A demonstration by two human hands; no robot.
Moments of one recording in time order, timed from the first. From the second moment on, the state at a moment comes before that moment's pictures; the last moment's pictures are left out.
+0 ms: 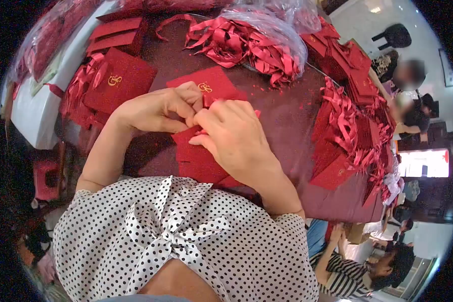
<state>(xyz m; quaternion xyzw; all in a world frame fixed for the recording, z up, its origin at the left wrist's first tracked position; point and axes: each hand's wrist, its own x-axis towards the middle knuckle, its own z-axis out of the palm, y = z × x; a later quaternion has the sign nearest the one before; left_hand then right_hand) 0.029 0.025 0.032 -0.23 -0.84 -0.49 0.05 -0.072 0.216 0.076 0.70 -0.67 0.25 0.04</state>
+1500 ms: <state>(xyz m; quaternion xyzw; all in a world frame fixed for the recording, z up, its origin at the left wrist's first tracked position) 0.014 0.034 0.018 0.12 -0.66 -0.63 0.38 -0.160 0.195 0.039 0.37 -0.54 0.64 -0.41</state>
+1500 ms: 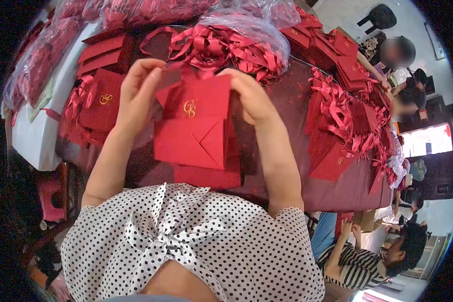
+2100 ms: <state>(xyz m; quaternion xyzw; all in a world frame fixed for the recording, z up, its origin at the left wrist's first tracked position) 0.009 0.049 -0.006 0.02 -0.92 -0.37 0.13 -0.277 0.128 0.002 0.57 -0.74 0.24 0.25</state>
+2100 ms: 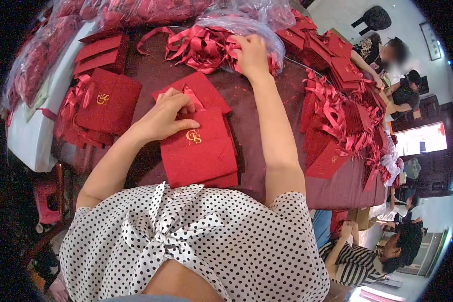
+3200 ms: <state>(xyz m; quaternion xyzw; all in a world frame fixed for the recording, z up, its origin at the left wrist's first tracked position) 0.011 0.030 -0.002 0.04 -0.72 -0.69 0.03 -0.121 0.204 0.039 0.63 -0.72 0.29 0.02</state>
